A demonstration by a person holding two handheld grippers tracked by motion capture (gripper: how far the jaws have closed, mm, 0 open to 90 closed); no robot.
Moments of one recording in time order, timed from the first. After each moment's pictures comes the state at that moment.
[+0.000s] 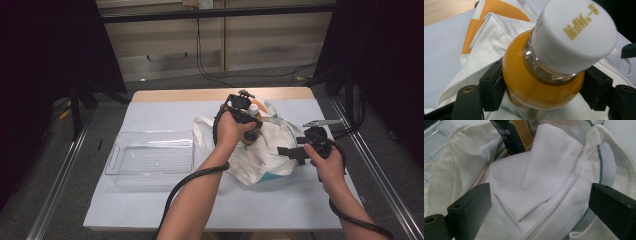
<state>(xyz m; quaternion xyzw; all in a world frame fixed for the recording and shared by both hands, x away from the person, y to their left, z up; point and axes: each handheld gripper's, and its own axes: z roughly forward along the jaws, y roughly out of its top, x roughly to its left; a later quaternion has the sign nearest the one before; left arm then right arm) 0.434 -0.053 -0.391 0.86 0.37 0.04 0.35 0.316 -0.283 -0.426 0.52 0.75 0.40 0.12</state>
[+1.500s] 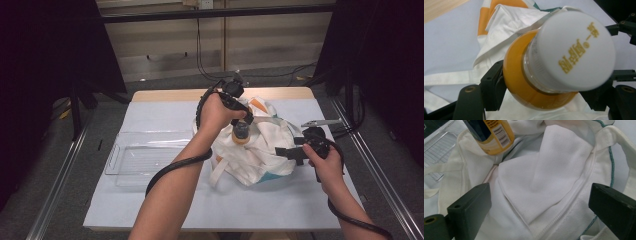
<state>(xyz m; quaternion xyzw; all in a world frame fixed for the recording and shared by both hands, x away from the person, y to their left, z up) 0.428 -0.020 -0.320 0.89 0.36 -0.01 0.27 0.315 -0.278 -0.424 0.51 0.75 0.41 0.10</state>
